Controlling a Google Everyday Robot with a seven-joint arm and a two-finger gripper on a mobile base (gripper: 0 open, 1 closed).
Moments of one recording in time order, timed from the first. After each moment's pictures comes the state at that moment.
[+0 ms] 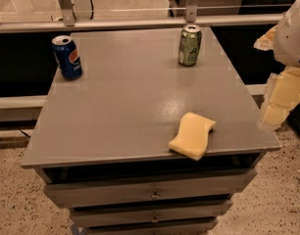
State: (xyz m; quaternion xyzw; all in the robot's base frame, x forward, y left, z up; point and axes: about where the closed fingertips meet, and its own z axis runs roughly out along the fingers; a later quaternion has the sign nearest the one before) arm 0.438 -0.217 0.976 -0.60 0.78 -0.03 0.16
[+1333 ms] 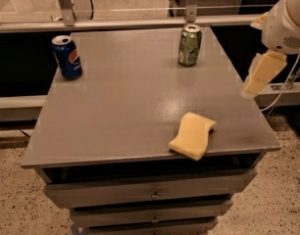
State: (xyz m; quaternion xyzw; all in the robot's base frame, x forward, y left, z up) arm 0.538 -0.243 0.963 -0.58 0.77 -0.08 0.24
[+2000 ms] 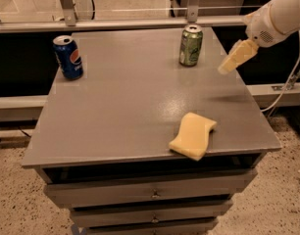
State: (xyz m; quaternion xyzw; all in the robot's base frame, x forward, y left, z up) arm 0.670 -0.253 0.932 -0.50 0.79 -0.01 0.36
